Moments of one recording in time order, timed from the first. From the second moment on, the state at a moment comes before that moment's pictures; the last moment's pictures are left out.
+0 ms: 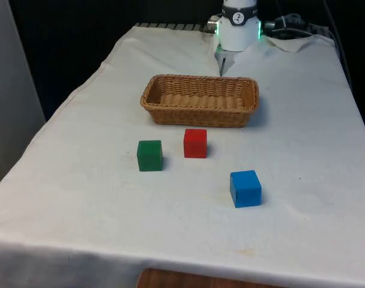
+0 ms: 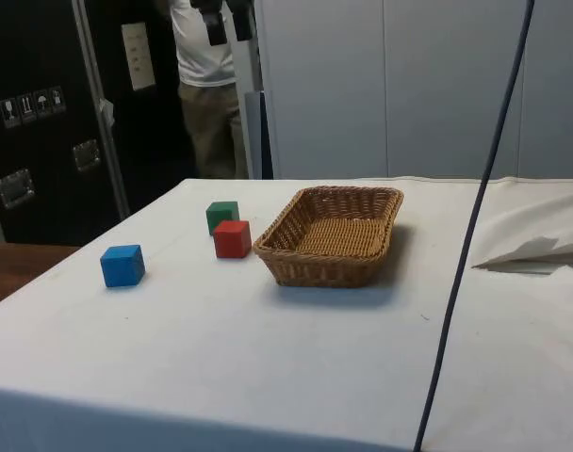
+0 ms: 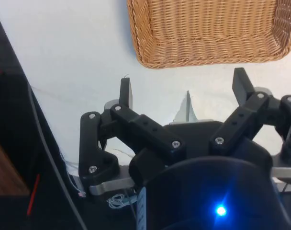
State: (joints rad) arm 0.07 0.05 -0.07 -1.82 0.02 1.79 -0.04
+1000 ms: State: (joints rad) arm 0.07 0.12 -0.06 -1.61 0.02 1.70 -0.03
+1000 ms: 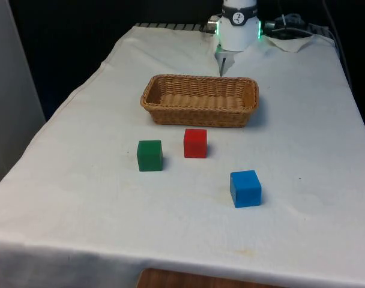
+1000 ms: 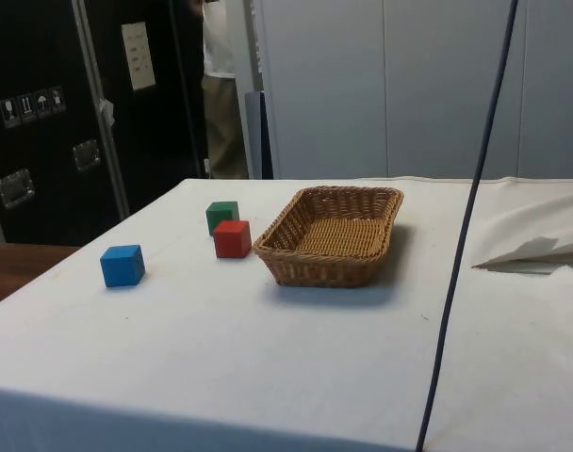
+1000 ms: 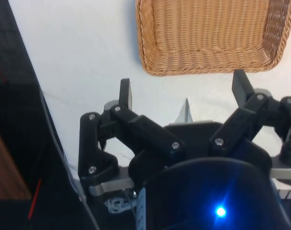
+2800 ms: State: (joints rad) arm 0.08 0.47 0.04 -1.38 -0.07 1.96 -0.08
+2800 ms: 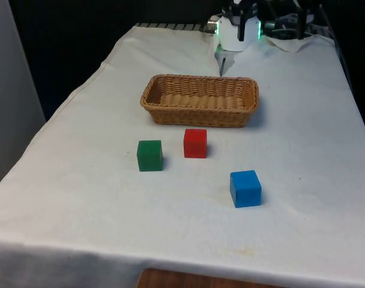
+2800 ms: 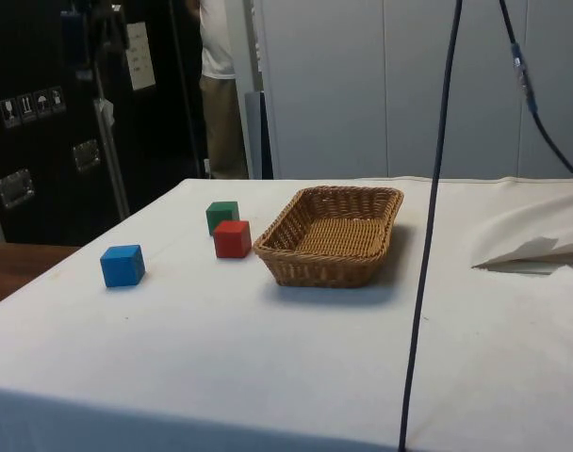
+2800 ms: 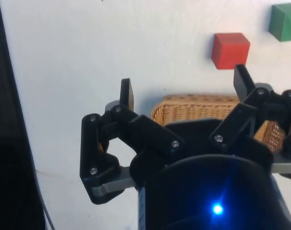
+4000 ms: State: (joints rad) arm 0.09 0.70 0.06 -1.25 -0.06 2.07 -0.23
